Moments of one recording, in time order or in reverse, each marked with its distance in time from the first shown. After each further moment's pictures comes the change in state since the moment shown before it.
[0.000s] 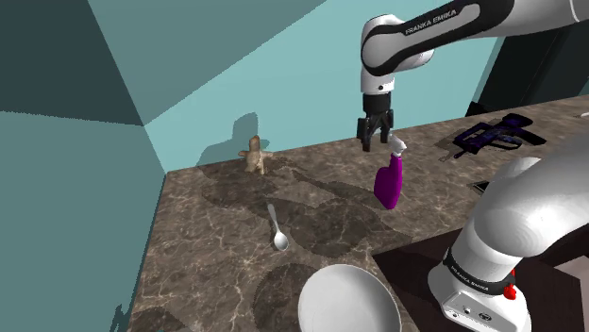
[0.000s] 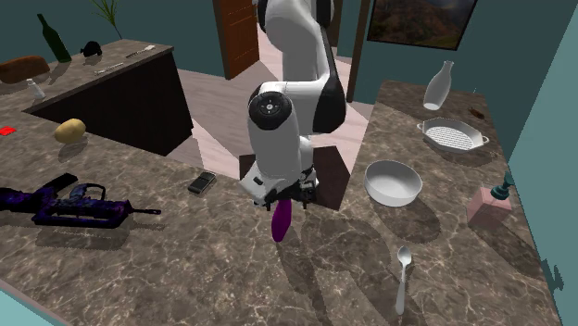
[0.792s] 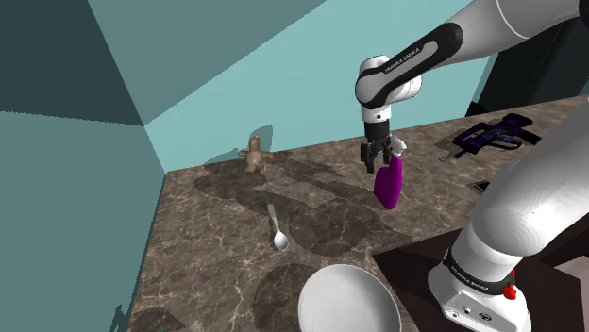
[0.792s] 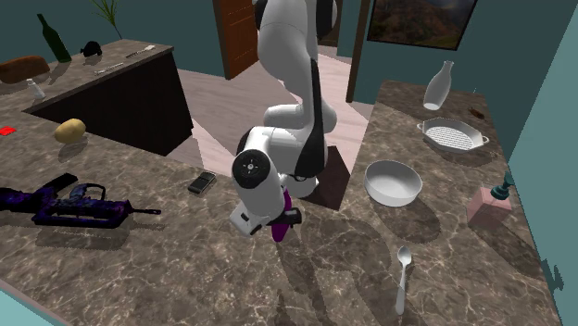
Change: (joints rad) arm -0.028 0.197 -0.068 -0.069 -0.013 0.159 -0.068
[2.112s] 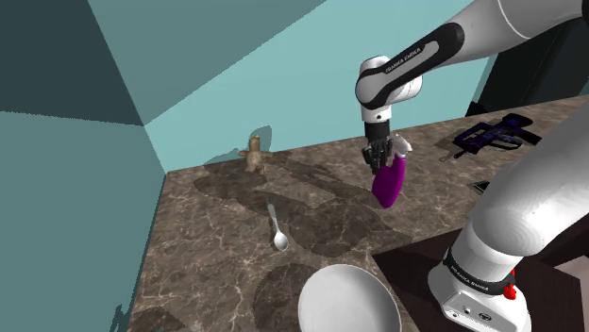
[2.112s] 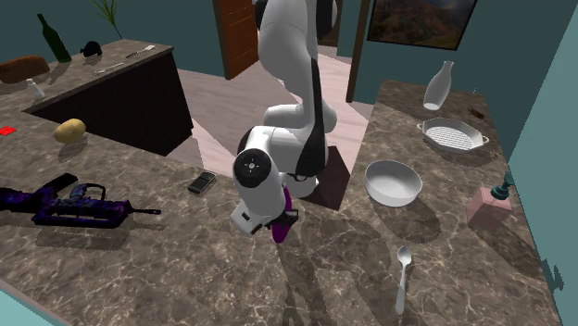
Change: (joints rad) arm 0.001 -0.008 0.002 -0.007 0.000 0.000 0.004
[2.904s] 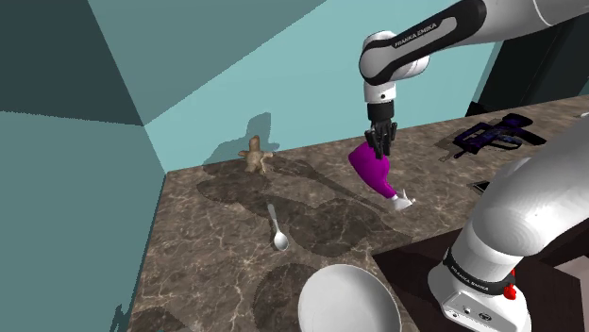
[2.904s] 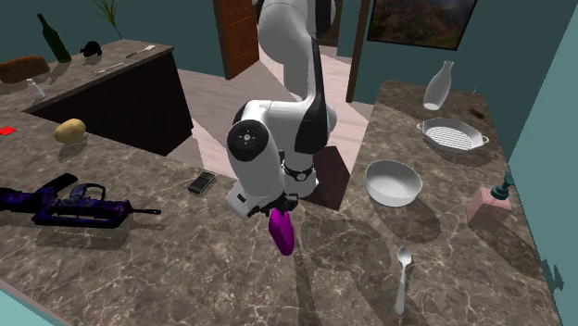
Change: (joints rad) arm -0.003 -0.083 0.012 0.092 -0.009 -0.174 0.013
